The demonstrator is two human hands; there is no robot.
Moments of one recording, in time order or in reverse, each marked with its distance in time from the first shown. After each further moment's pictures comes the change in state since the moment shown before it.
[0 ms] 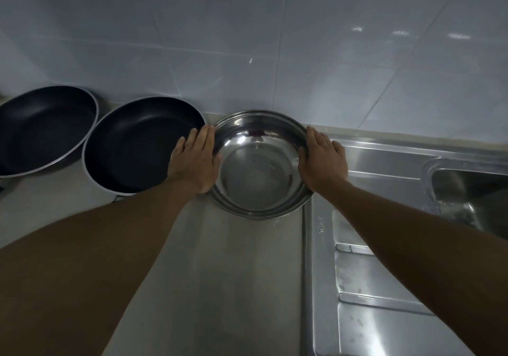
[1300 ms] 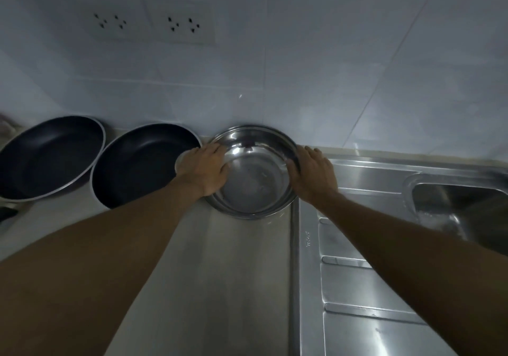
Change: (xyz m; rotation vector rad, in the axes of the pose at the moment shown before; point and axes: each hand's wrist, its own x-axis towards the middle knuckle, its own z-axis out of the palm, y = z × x) left_hand 0.012 0.034 -0.067 0.005 0.036 0.169; right_hand -0.004 0.006 -0.037 0.189 0.047 -0.066
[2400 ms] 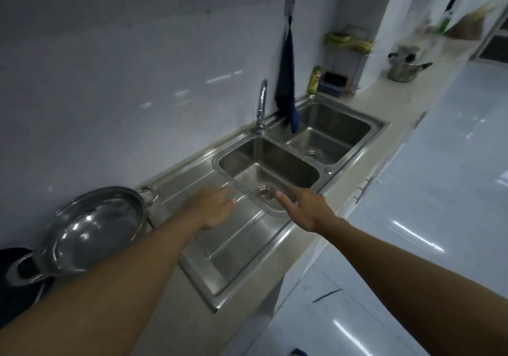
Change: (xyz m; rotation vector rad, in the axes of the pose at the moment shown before) left_hand -0.153 0.296 -0.069 -0.128 -0.283 0.733; right_hand -0.412 0.065 -0.172 0.156 0.206 0.749
